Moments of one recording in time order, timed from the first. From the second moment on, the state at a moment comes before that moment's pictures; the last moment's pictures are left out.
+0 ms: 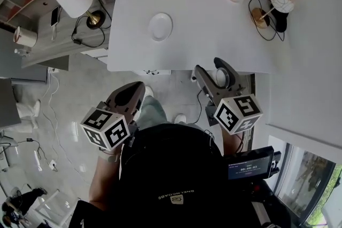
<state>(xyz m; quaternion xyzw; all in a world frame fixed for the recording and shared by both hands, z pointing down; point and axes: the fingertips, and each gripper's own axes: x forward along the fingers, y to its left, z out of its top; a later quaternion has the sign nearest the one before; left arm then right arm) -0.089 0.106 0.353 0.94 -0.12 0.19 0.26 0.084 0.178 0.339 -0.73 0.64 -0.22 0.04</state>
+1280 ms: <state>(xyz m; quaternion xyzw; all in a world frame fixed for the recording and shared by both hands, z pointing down) -0.110 -0.112 0.368 0.93 -0.10 0.21 0.30 0.109 -0.047 0.342 -0.75 0.60 -0.25 0.12</state>
